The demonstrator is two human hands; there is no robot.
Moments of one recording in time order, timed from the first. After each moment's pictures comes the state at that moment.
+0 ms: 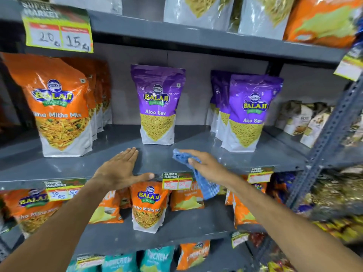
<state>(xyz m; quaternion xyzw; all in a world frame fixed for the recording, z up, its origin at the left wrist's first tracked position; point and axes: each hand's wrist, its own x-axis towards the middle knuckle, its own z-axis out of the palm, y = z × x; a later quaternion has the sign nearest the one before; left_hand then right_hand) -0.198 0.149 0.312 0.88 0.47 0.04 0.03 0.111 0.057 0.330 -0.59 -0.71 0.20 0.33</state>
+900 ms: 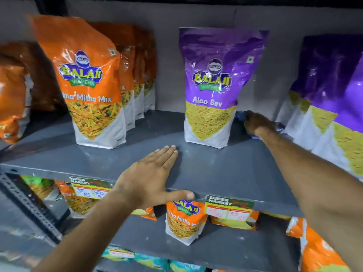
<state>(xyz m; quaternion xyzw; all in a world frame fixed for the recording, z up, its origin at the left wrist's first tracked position) -0.198 0.157 0.302 0.87 0.49 0.09 0.00 0.190 0.361 0.328 -0.77 -0.63 0.02 0.15</state>
